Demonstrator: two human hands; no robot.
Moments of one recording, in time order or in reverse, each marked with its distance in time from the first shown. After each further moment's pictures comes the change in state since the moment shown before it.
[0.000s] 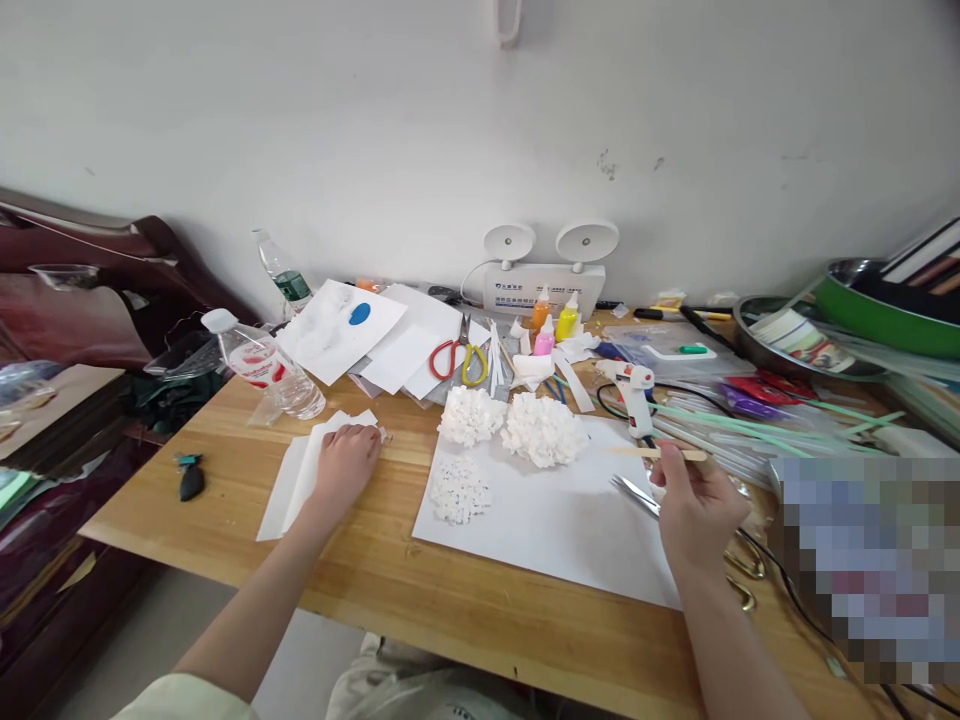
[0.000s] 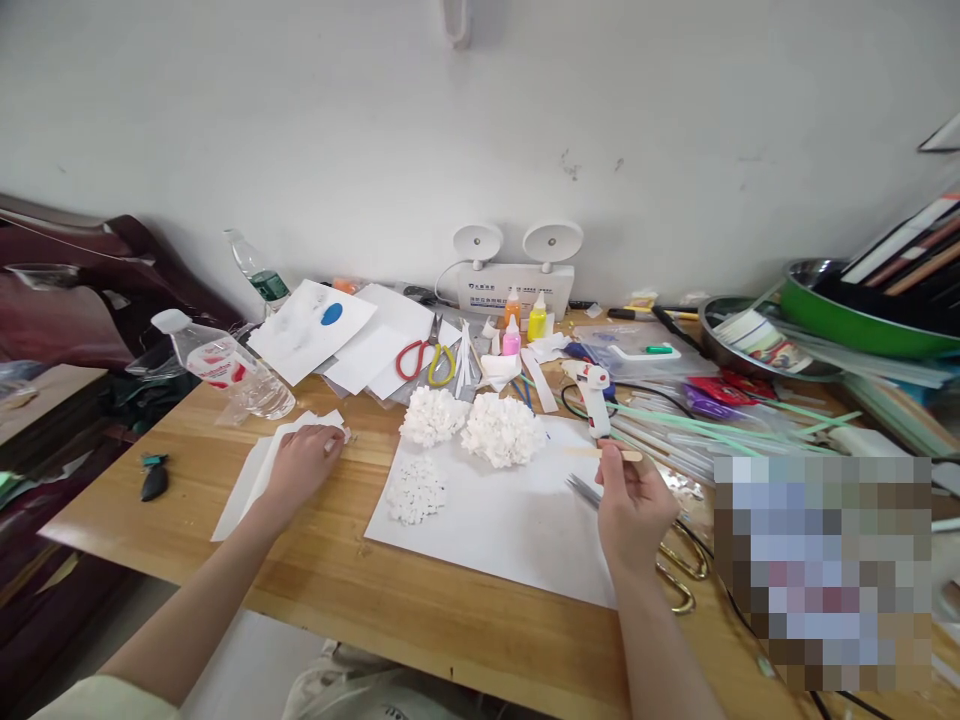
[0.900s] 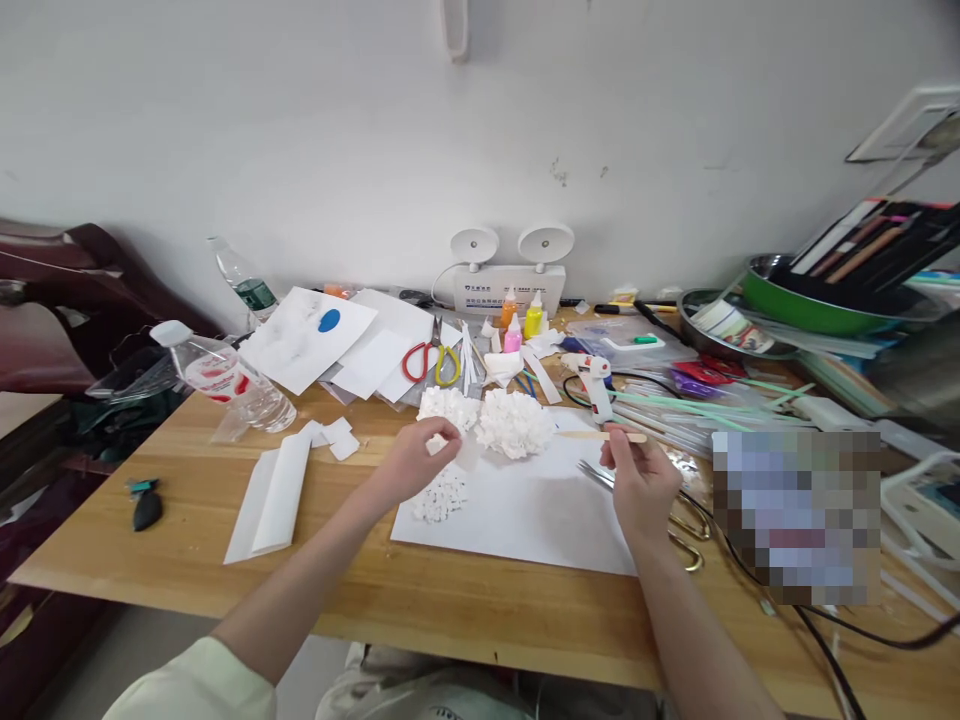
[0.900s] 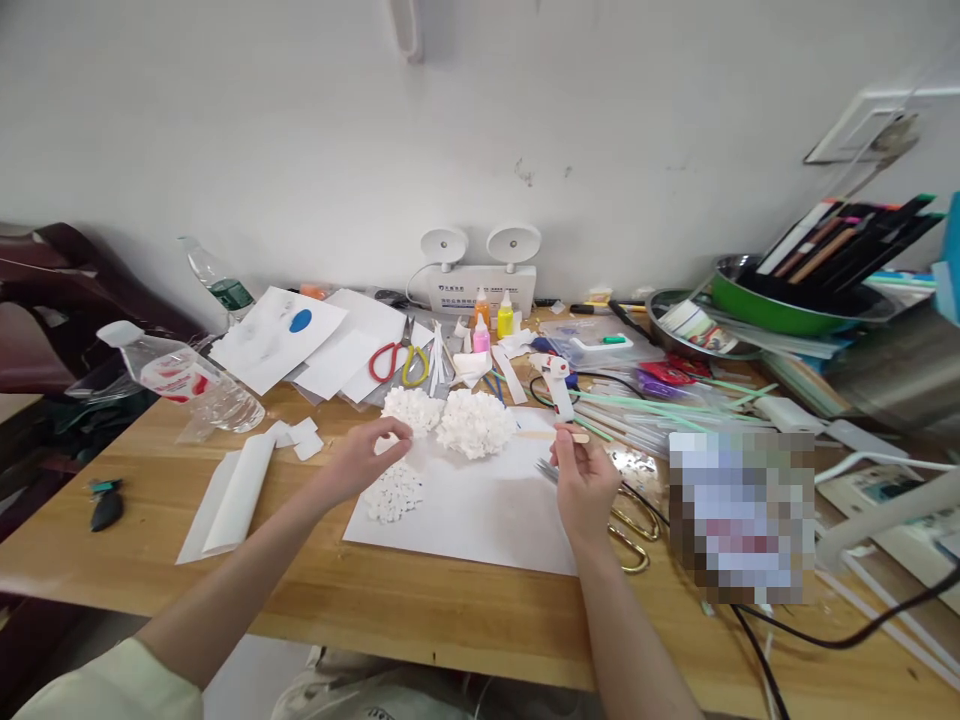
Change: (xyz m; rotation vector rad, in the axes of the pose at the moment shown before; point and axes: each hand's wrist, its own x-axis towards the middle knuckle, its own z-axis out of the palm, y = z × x) left_hand 0.010 0.112 -0.054 -0.901 -0.195 0.292; right_hand -0.004 0.001 0.001 0.000 -0.076 -0.026
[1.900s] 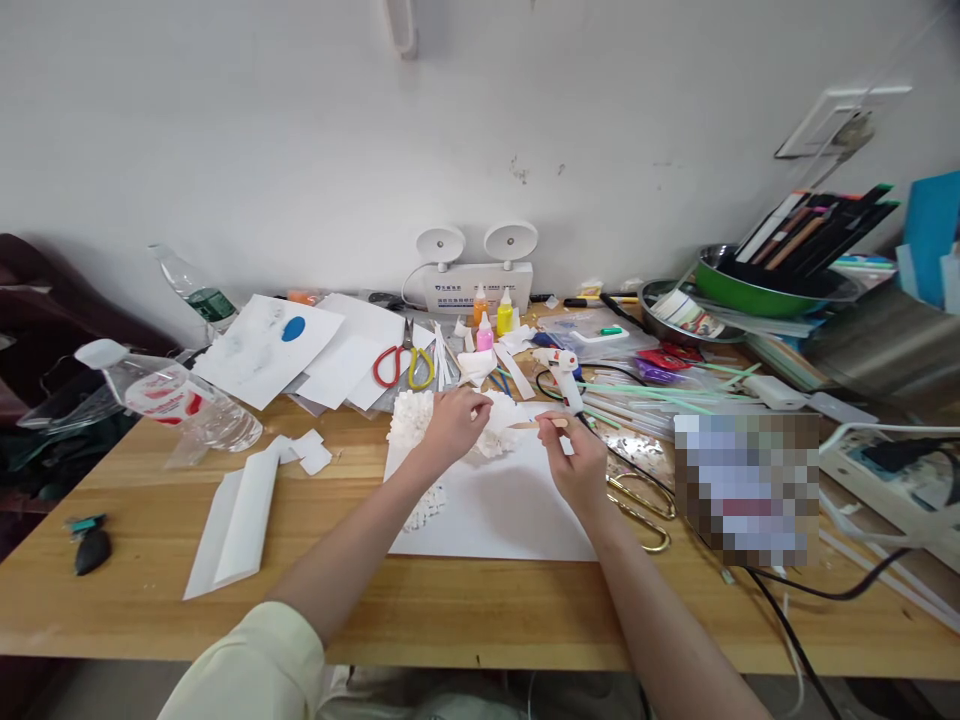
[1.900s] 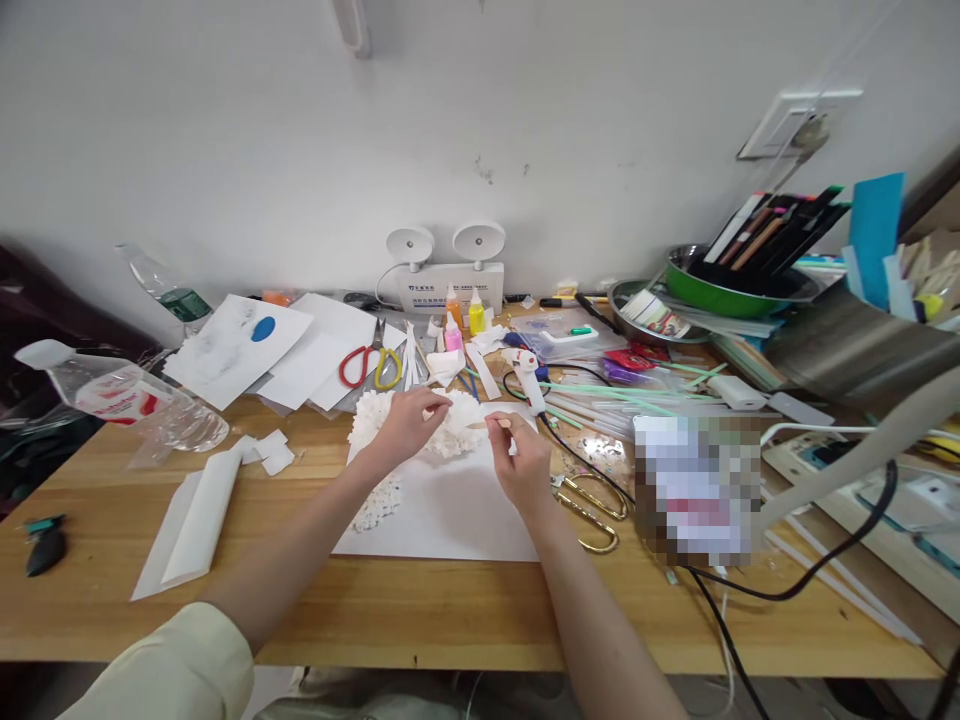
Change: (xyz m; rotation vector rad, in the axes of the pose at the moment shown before) left_hand 0.076 0.018 0.064 0.294 0.071 0.183; right_hand 0.006 -0.003 0.018 -0.316 -0.256 -0.547
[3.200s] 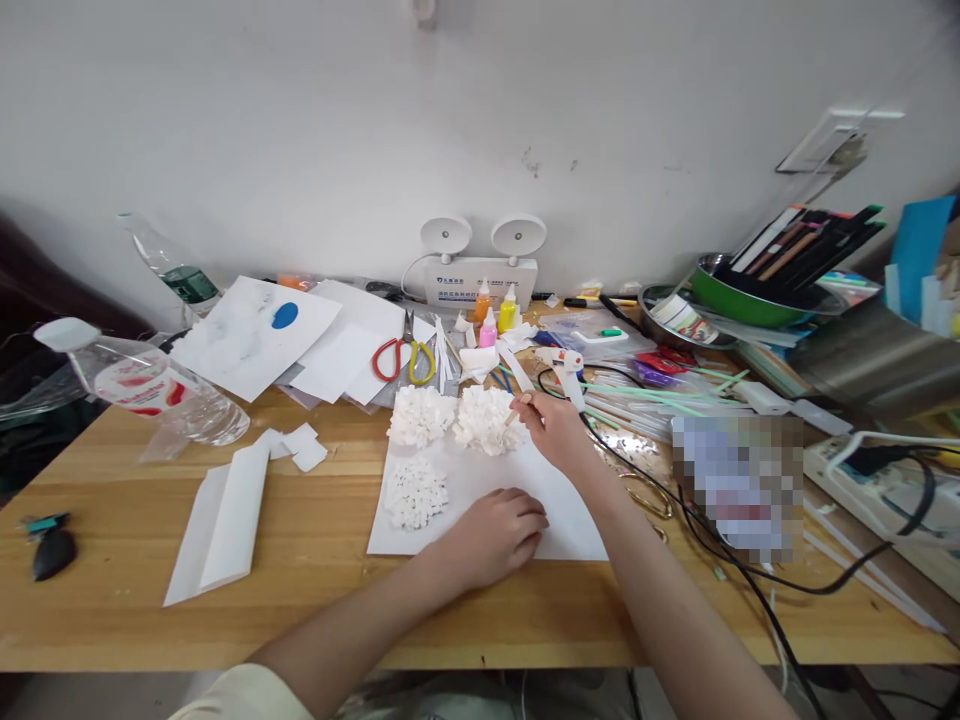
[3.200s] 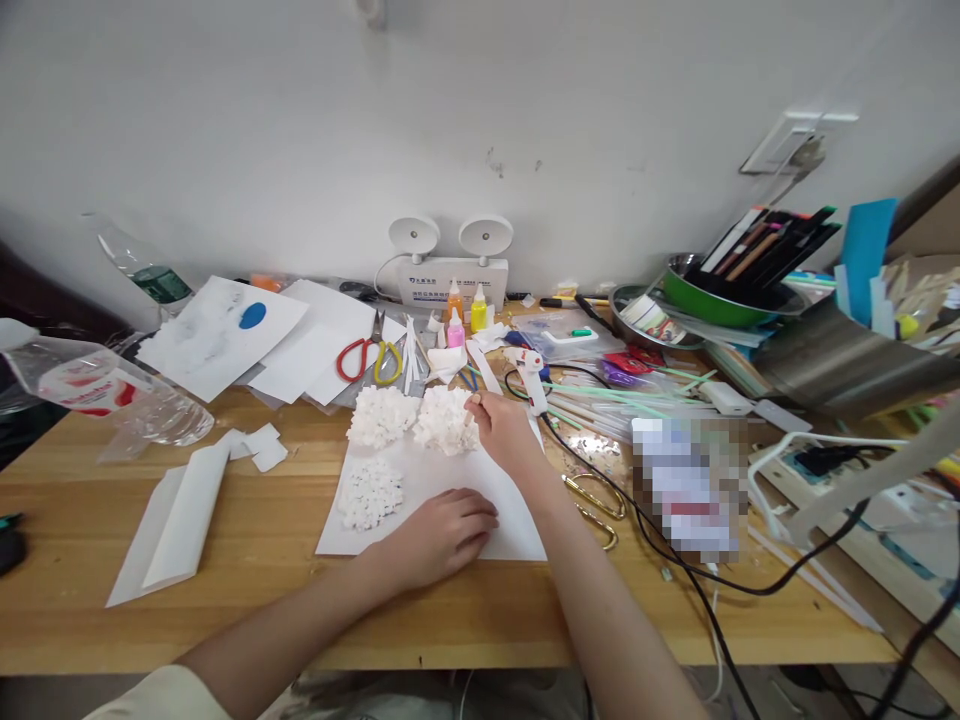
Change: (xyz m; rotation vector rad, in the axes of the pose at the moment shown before) left_hand -0.095 0.027 0.037 -0.117 -0.323 0.528; right_hand 0.037 0.002 0.020 -0.119 -0.428 0.030
